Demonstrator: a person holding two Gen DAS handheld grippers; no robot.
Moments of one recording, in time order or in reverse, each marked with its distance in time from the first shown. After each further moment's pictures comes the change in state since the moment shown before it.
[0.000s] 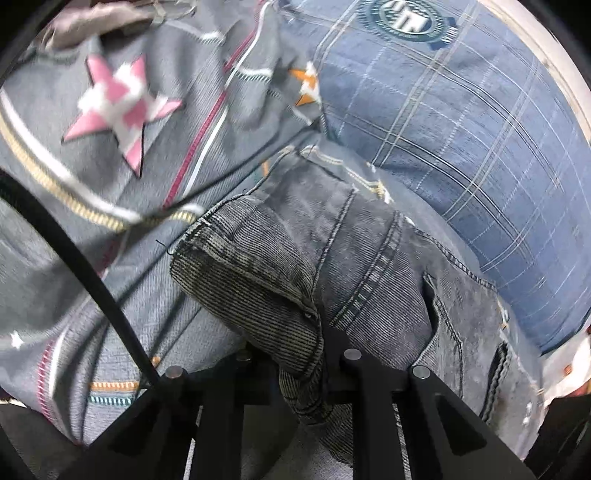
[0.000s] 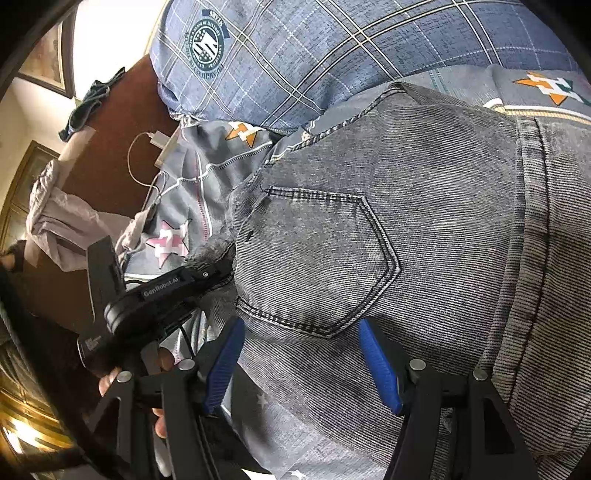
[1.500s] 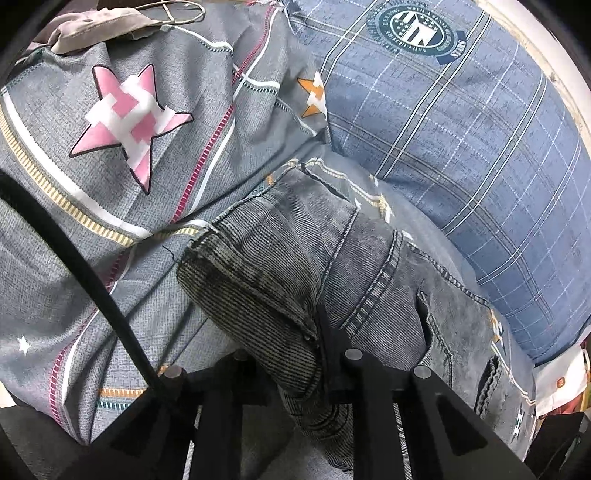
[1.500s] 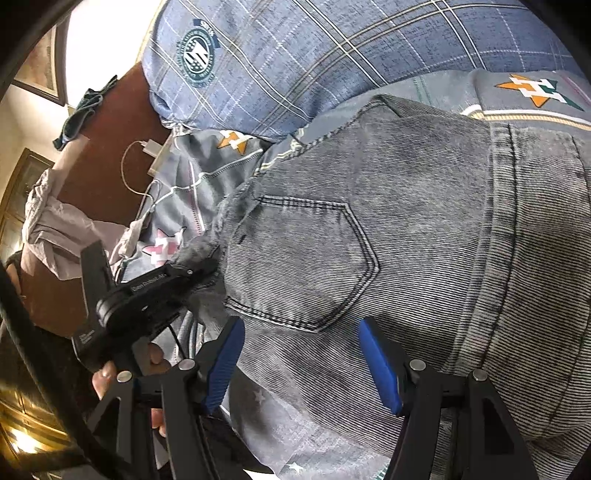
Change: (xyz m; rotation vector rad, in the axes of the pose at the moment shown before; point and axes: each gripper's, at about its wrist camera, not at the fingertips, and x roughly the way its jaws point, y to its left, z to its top) left arm -0.010 0.006 0.015 -0.049 0.010 -0.004; right arm -0.013 0.000 -0.001 0.023 -0.013 -0.049
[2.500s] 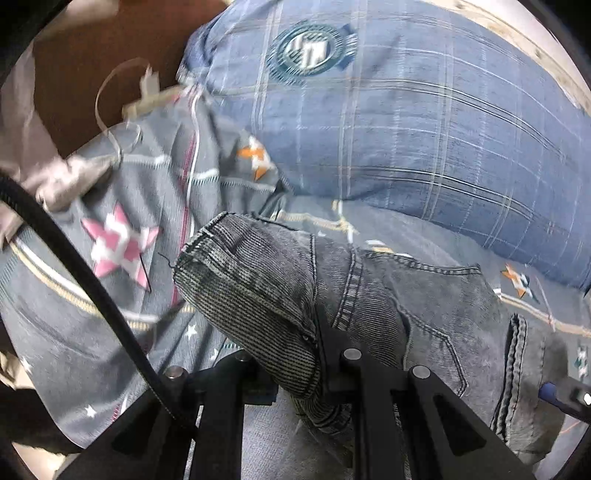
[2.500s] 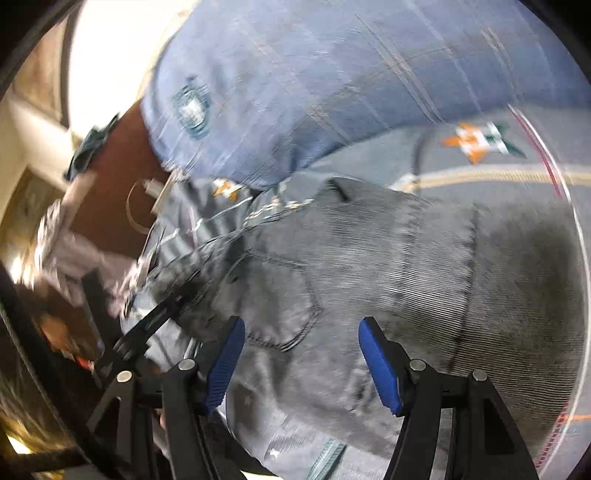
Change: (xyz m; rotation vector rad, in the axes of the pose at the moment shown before) left arm -0.044 -0.085 -0.023 0.403 -0.219 0.176; right arm -0.081 -0.038 0.015 0.061 -0.110 -0.011
